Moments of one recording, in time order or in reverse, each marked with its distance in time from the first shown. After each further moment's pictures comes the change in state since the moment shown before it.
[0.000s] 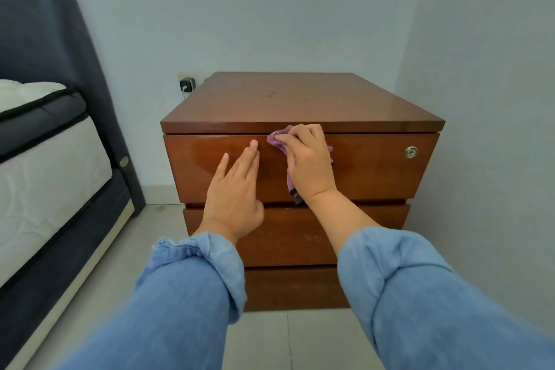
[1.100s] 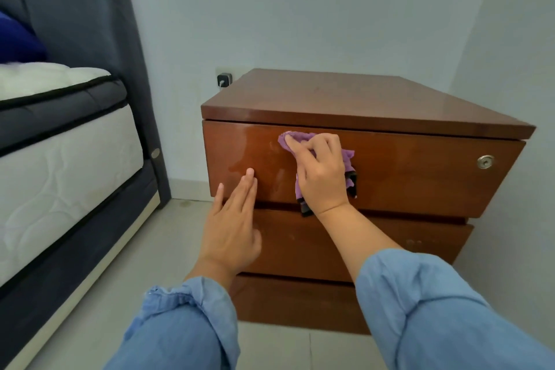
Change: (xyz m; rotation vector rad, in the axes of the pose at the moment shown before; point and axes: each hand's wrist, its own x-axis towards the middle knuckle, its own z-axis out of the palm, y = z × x) left_hand -0.048 -0.048 0.071 0.018 -0.013 -0.155; right_hand -0.013 -0.017 0.063 -0.104 0.205 -0.211
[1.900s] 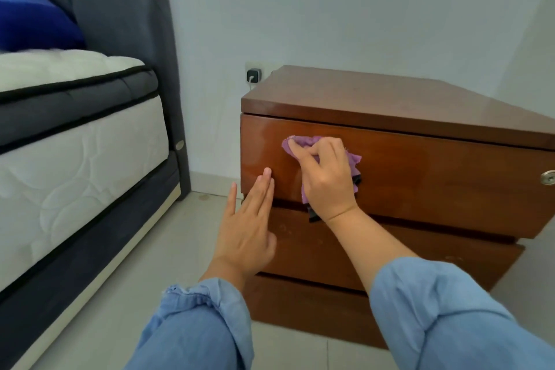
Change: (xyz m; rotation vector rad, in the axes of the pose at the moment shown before) left_hand -0.010 -0.027 0.017 0.010 -0.003 -0.002; right_hand 0.001 -0.034 0.030 0.030 -0.009 -0.148
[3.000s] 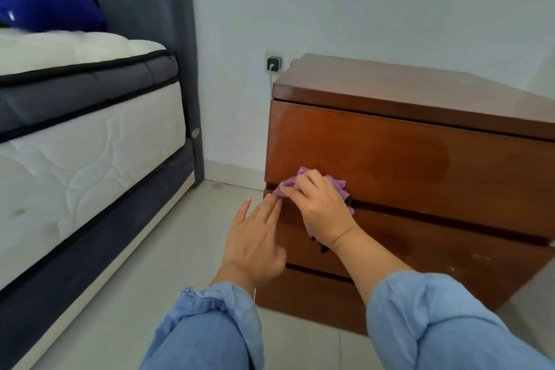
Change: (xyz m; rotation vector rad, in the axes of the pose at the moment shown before) left_hand -0.031 -0.016 0.011 -0.138 -0.155 -0.030; right_hand -0.049 -0.044 0.022 0.082 -0.446 -0.205
